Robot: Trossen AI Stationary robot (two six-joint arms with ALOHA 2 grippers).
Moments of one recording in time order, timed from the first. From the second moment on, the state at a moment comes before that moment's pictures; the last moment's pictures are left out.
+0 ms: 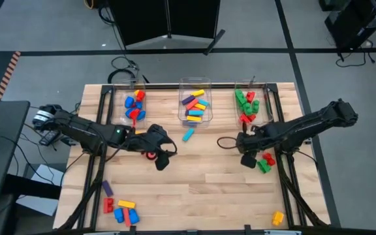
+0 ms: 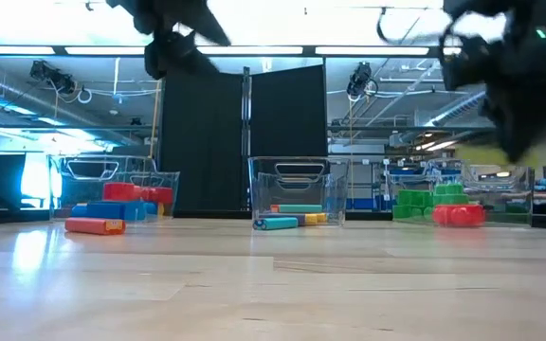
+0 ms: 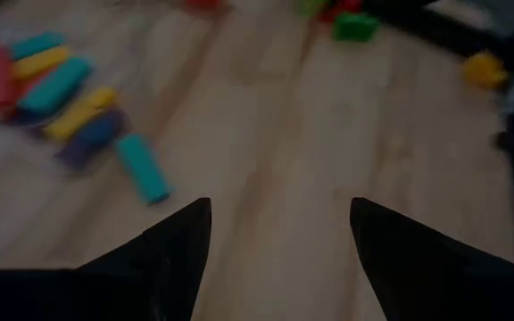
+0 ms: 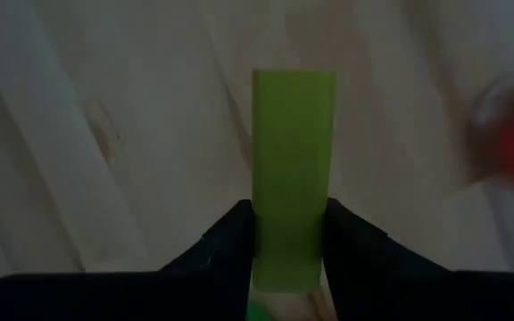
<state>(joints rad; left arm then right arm) -0.22 1.28 0.96 -0.35 -0.31 -0.52 0.20 1.19 0.80 -1.01 0.12 0.60</state>
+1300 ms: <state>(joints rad) -0.16 0.43 0.65 -0.66 -0.33 -0.26 -0.45 2.26 2.02 -1.14 0.06 0.21</state>
